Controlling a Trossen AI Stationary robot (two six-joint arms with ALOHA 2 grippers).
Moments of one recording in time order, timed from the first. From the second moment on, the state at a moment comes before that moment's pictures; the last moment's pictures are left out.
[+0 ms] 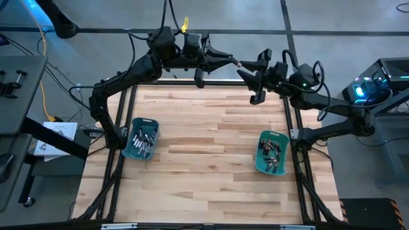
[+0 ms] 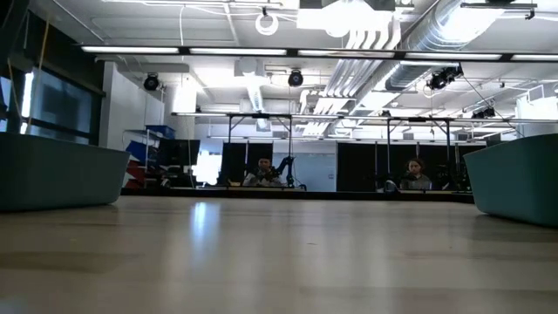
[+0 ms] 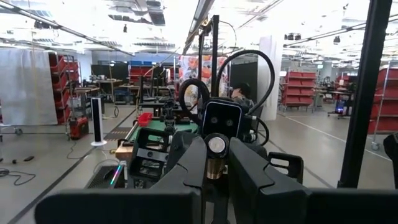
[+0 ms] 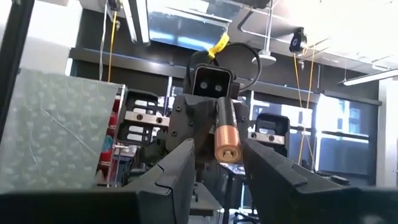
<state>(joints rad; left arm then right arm) 0.34 1.76 2.05 -0.09 0.42 -0.08 -0.30 1.14 1.12 0.51 -0.16 -0.09</state>
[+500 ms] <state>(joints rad) 0.34 1.76 2.05 -0.11 0.42 -0.08 -0.30 1.16 1.12 0.54 -0.17 -0.06</state>
